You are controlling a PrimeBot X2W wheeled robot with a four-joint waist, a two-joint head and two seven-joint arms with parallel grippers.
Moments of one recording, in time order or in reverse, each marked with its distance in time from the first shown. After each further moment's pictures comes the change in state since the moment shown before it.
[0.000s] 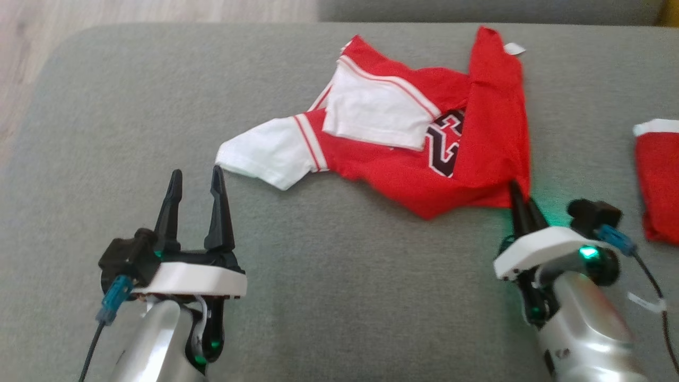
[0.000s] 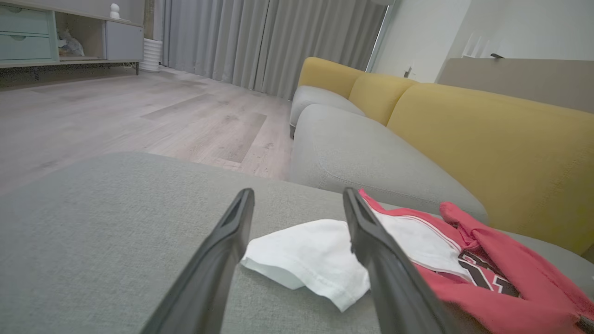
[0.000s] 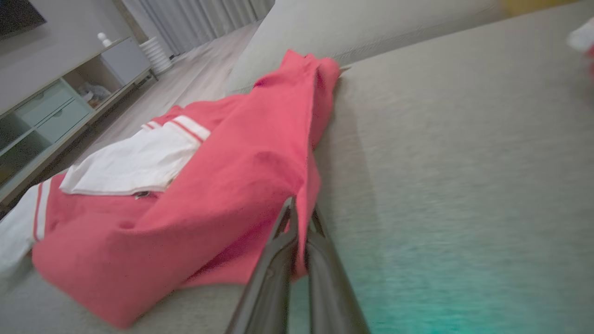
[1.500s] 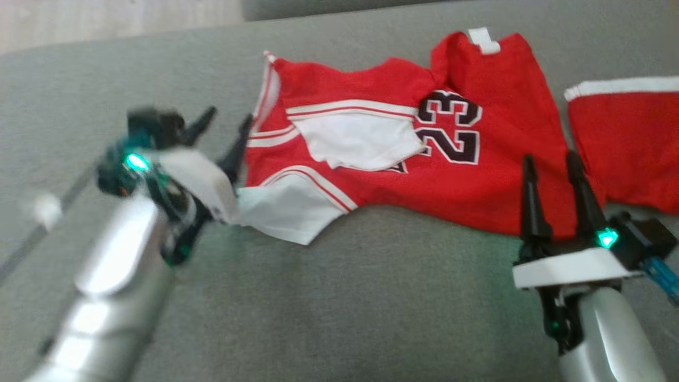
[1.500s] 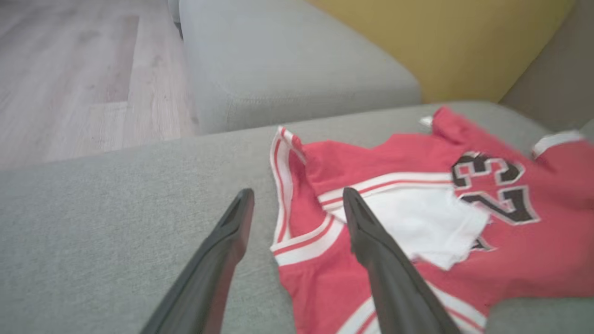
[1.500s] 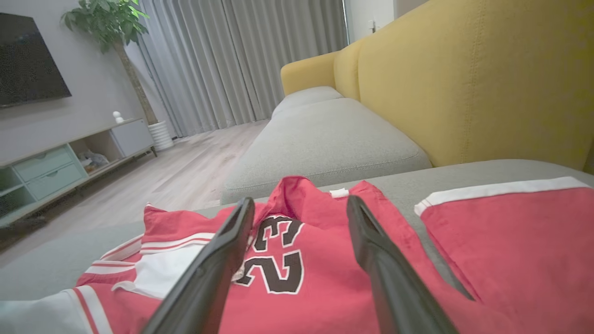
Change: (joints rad) left arm -0.352 0.088 -0.130 0.214 -0.022 -0.167 0.415; right arm 0.291 0.012 -0.065 -0.659 -0.142 0.000 -0.005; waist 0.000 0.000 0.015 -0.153
